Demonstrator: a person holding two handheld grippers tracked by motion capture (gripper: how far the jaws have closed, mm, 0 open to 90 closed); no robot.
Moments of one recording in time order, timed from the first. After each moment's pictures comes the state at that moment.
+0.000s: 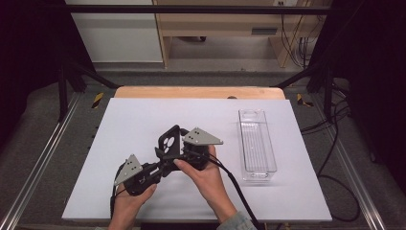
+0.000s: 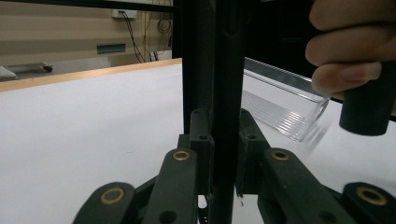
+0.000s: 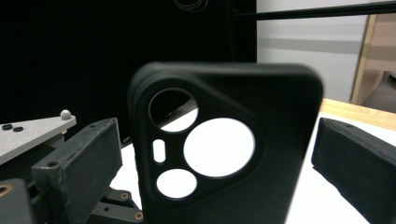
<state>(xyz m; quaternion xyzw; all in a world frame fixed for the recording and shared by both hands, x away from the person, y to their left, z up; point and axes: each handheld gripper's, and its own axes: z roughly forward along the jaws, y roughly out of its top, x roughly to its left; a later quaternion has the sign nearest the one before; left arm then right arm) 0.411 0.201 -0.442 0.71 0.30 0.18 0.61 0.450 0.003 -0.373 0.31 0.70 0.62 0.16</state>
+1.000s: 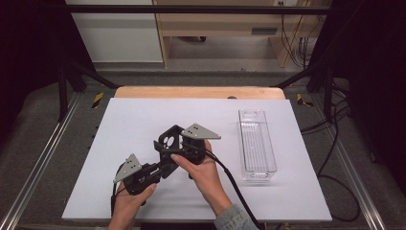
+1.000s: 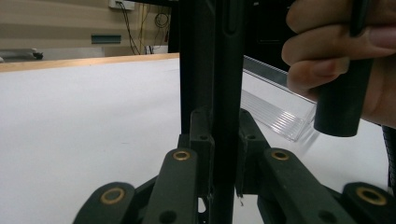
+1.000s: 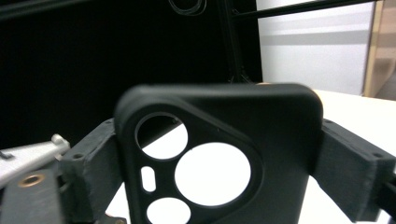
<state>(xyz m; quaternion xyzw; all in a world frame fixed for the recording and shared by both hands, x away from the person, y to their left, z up) 0.416 0.204 -0.450 0.70 0.32 0.15 0.62 0.469 0.007 -0.380 0.34 0.68 0.63 0.12</state>
